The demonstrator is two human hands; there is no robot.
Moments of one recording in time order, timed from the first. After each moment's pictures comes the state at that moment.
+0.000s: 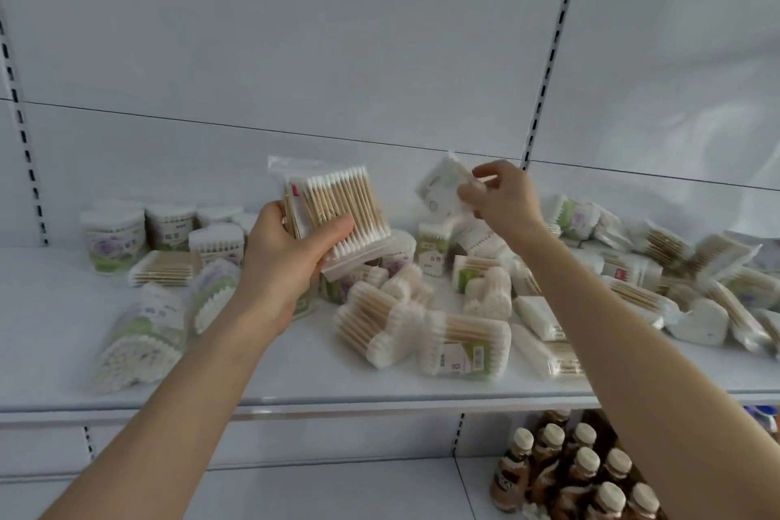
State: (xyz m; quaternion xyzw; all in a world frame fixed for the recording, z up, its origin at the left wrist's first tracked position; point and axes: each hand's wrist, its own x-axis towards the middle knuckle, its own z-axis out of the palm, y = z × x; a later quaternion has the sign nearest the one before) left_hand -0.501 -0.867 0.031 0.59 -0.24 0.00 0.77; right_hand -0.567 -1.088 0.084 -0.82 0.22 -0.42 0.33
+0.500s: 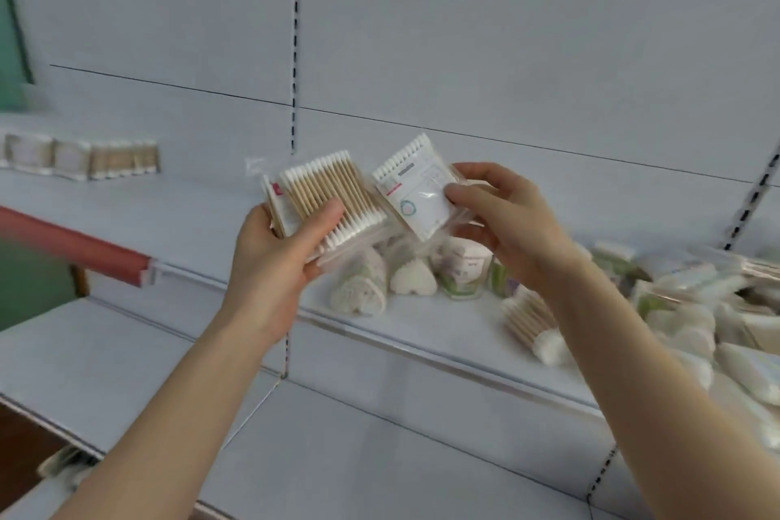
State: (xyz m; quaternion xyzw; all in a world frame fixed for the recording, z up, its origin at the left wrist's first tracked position) left_hand -0.538 -0.709 0.023 0.52 -0.11 0.12 0.83; right_hand -0.554 -0.903 0.077 -0.71 -0.10 -0.17 0.68
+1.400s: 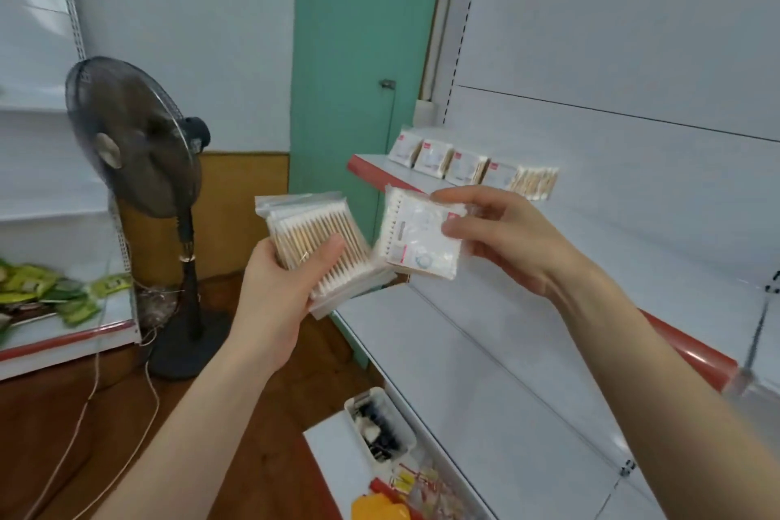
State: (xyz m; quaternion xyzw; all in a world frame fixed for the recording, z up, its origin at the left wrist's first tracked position) left_hand -0.521 -0.192 -0.053 0.55 0.10 0.32 0.77; right_hand -0.410 -0.368 0.023 -0.70 -0.34 0.12 0.61
